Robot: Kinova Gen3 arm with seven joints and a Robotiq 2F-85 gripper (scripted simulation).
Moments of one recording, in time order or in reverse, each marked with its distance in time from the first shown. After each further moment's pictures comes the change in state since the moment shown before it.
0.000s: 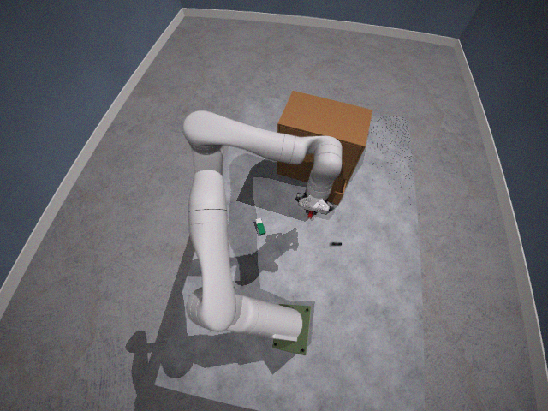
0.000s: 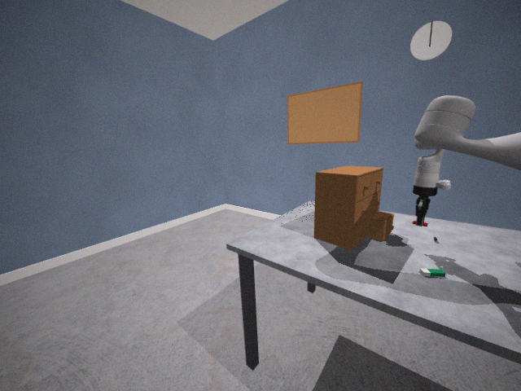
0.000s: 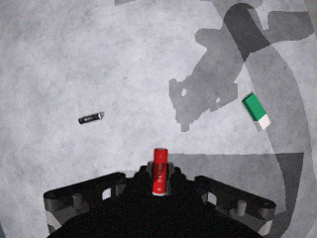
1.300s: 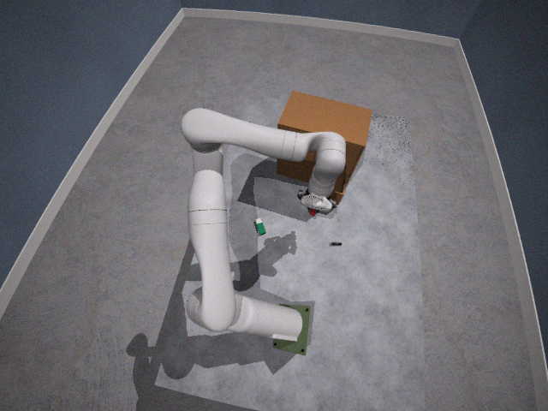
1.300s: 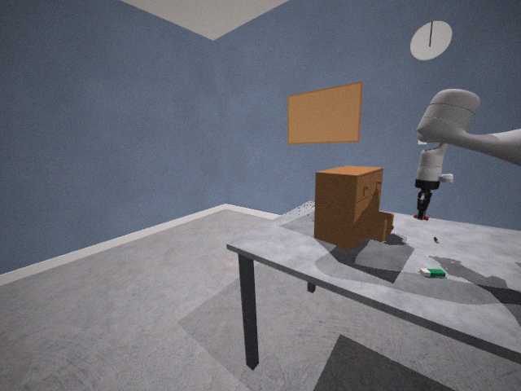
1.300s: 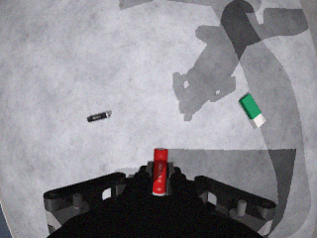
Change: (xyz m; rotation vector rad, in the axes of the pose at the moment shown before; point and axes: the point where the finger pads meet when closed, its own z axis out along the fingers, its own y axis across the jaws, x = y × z) arm 0.000 -0.005 -0.024 0.001 -0.023 -0.001
